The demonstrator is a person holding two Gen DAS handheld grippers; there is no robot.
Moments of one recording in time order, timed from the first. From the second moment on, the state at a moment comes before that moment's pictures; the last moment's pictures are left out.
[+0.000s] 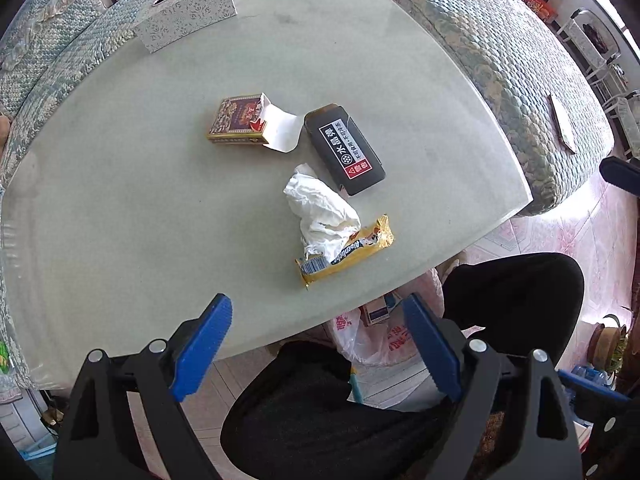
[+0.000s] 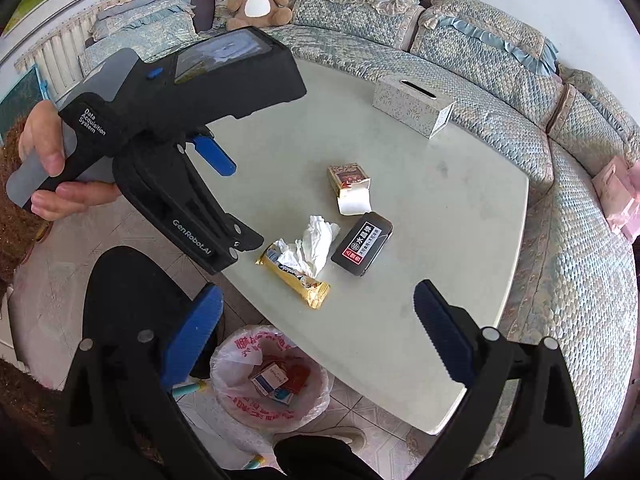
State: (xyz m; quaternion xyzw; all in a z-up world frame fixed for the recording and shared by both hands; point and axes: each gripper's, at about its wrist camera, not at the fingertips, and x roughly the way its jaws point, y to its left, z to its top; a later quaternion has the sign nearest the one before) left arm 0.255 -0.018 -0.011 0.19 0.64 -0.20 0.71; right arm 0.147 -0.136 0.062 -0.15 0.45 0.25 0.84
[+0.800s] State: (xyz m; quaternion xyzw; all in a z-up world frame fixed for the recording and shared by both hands) left arm 0.326 -0.042 -0.126 0.17 0.72 -0.21 0.64; right arm 0.180 -0.104 -0.049 -0.18 0.51 0.31 0.78
